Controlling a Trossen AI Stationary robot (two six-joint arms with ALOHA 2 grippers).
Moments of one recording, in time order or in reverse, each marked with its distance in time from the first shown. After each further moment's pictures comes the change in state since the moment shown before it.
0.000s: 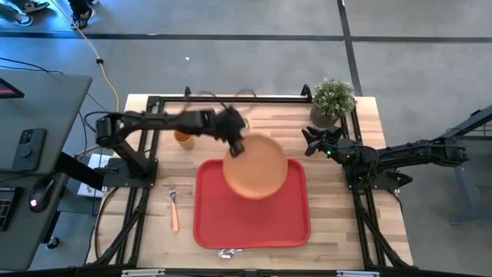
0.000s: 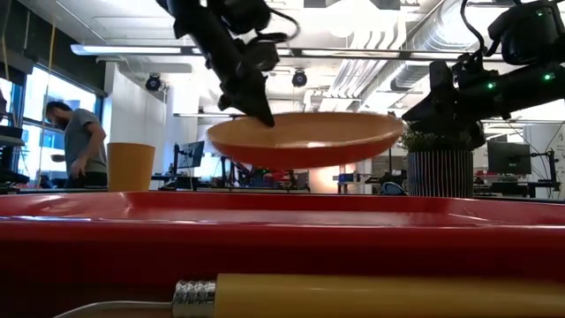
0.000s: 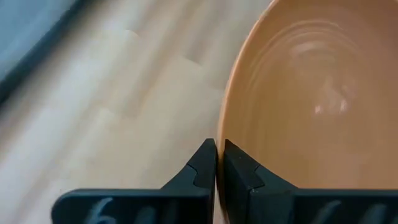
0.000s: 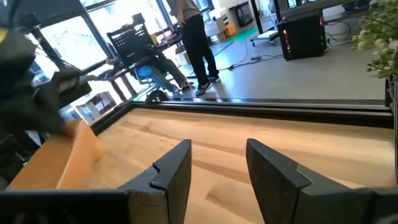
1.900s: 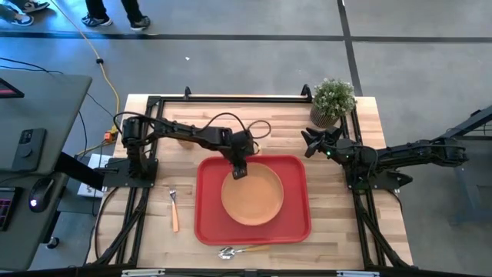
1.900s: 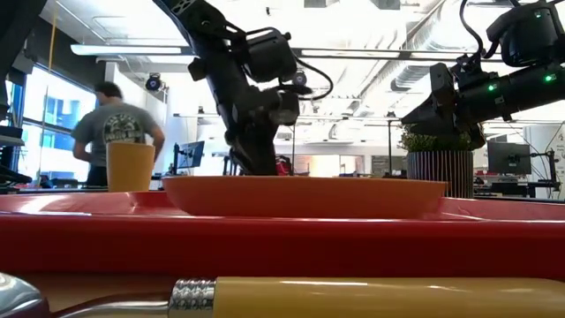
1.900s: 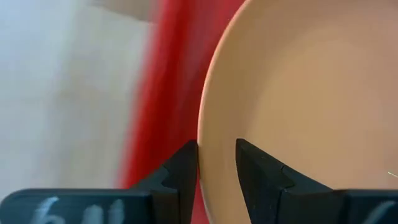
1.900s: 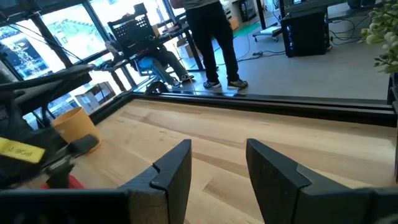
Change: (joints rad) left arm -0.097 0.256 -0.001 0.046 0.243 0.019; right arm 0.000 0.000 0.000 -0.026 -0.021 -0.020
